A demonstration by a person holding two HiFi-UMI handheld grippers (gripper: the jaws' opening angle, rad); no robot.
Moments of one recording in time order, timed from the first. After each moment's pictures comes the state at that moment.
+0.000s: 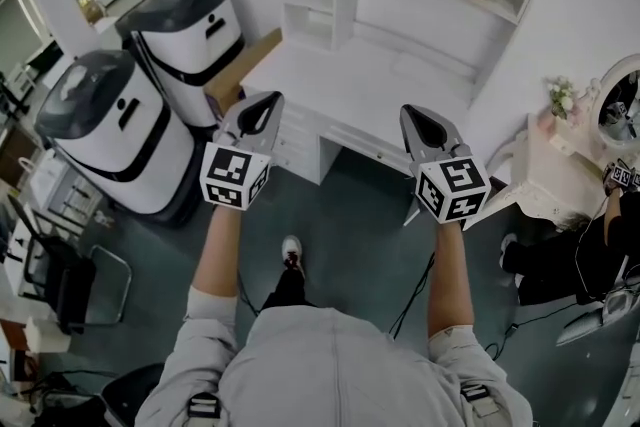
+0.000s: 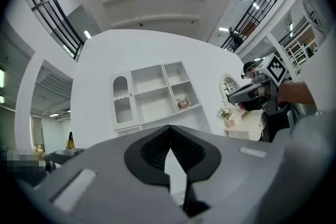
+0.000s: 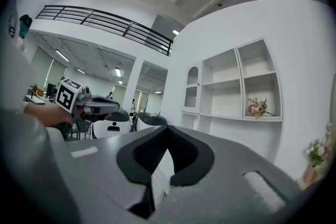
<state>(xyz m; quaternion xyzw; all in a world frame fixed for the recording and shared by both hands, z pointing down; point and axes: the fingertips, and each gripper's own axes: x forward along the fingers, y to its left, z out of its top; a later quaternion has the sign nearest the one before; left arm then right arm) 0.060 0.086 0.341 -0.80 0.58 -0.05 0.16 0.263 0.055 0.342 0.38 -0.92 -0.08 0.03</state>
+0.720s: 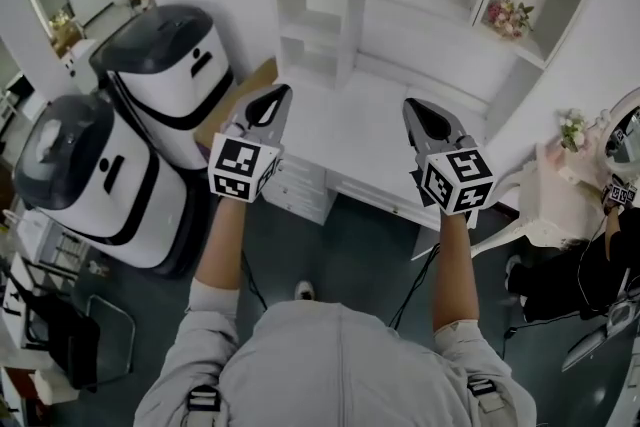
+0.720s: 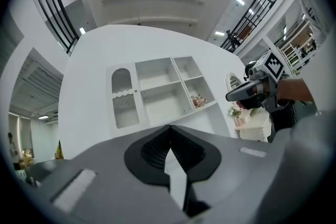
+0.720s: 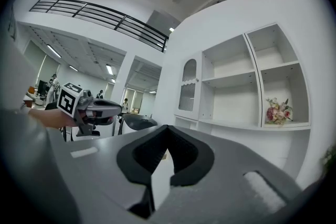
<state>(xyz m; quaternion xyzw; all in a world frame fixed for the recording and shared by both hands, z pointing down) -0.050 -0.128 0.307 -0.82 0.54 -0.04 0.18 0.146 -0.141 0.304 0.40 -0.91 -0.09 0.03</state>
